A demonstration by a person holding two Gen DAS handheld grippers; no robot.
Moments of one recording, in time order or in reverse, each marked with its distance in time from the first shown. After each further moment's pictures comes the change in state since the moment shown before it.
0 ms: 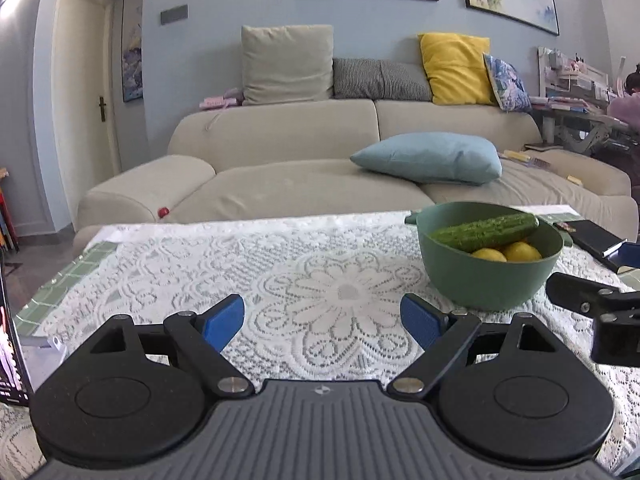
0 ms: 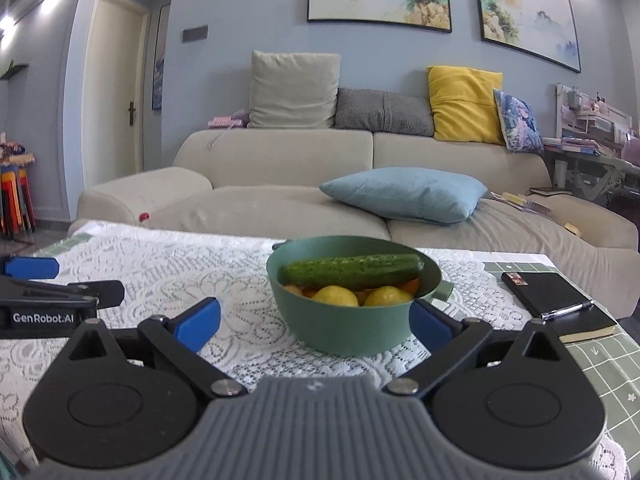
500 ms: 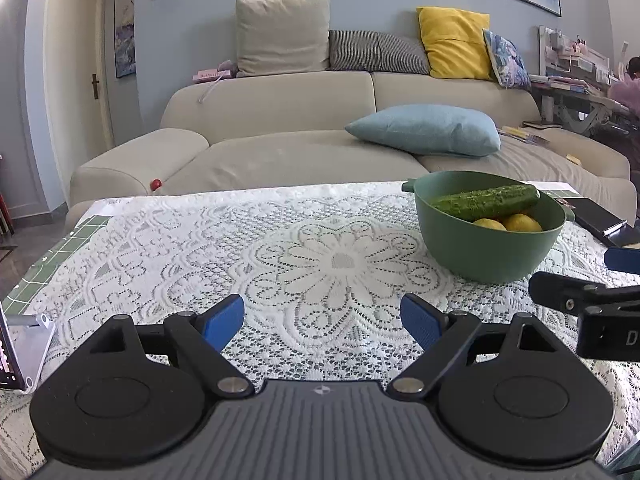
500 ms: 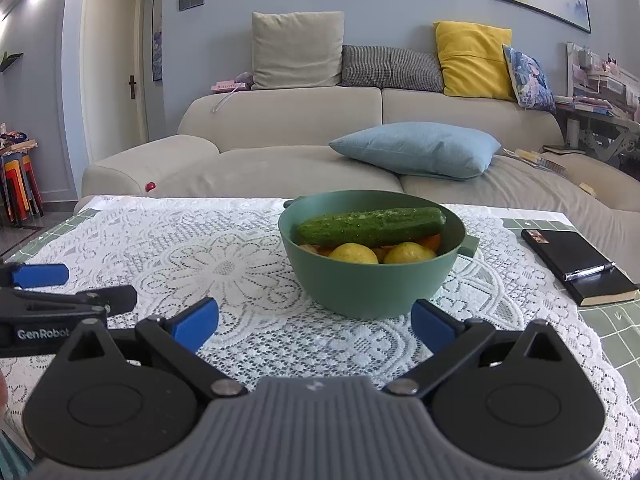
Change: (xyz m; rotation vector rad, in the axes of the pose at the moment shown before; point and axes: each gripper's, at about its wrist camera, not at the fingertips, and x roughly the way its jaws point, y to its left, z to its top) left arm 0.010 0.001 -0.009 -0.004 0.080 -0.018; right arm 0.018 0.000 -0.004 0.057 0.108 0.038
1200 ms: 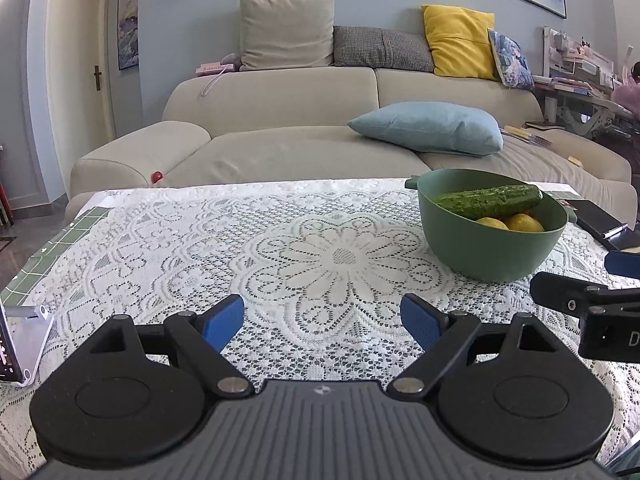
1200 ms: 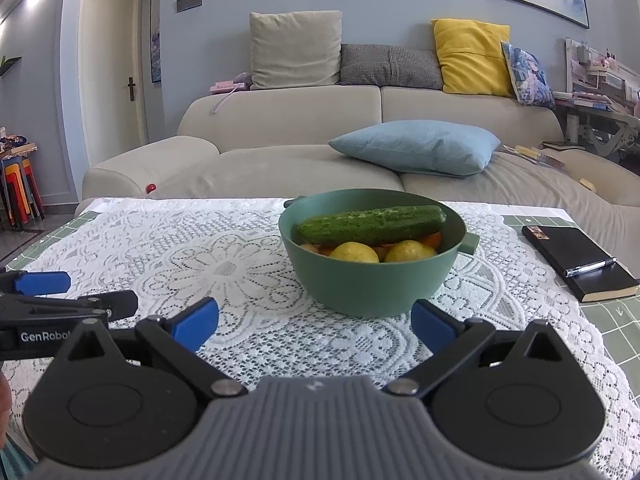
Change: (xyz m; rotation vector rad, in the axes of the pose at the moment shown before) left arm 0.001 0.004 0.000 -0.021 0.014 -0.002; right arm 0.002 0.000 0.002 0.006 0.007 0.009
